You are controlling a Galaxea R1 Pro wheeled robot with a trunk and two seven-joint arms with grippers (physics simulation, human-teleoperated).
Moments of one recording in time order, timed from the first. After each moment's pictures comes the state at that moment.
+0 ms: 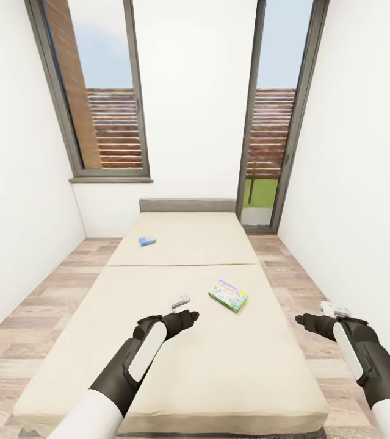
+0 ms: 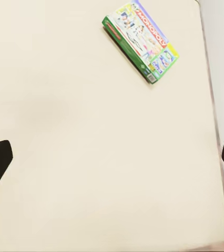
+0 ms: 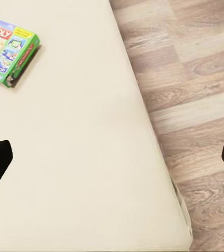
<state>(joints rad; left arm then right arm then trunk) -0.57 -0.17 -0.31 -0.99 0.73 0.56 0.35 -0.53 -0.24 -0.15 -1.04 -0.23 0.76 0.00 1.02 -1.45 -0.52</state>
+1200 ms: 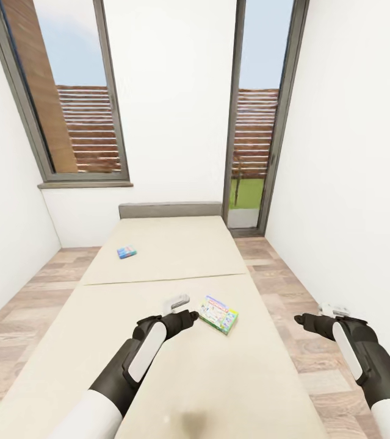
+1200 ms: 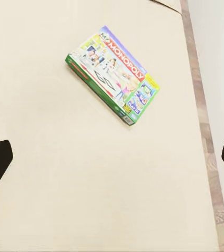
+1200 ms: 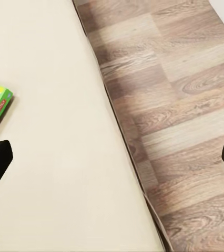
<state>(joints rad) -0.57 -0.17 -0.31 -0.99 0.73 0.55 0.35 -0.53 -0.24 -0.15 -1.05 -0.23 0.76 0.00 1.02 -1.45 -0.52</state>
